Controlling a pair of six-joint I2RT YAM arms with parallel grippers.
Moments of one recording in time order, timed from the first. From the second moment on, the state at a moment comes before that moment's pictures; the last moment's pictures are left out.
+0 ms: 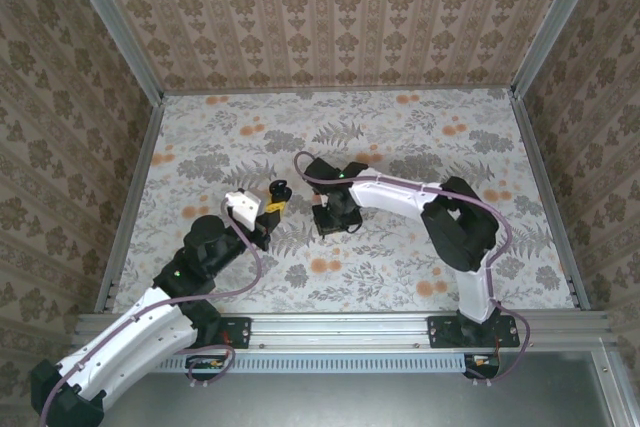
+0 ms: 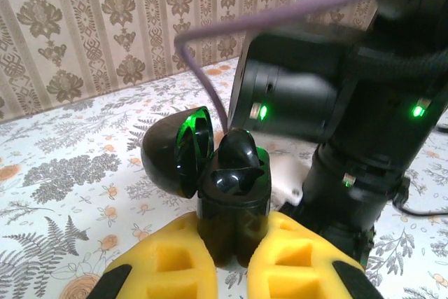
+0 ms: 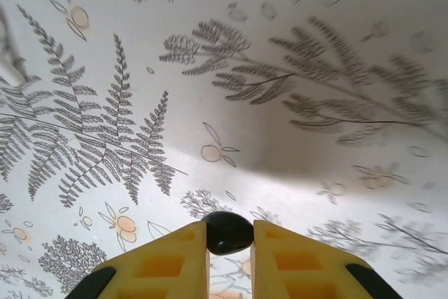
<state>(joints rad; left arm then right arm) -0.74 0.54 0.36 0.02 0.02 -0.05 0.80 1.95 1.43 -0.83 -0.12 0.57</state>
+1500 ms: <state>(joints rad) -0.85 1.05 0.53 0.36 0.05 -0.12 0.82 1.35 1.33 -0.57 0.13 0.44</state>
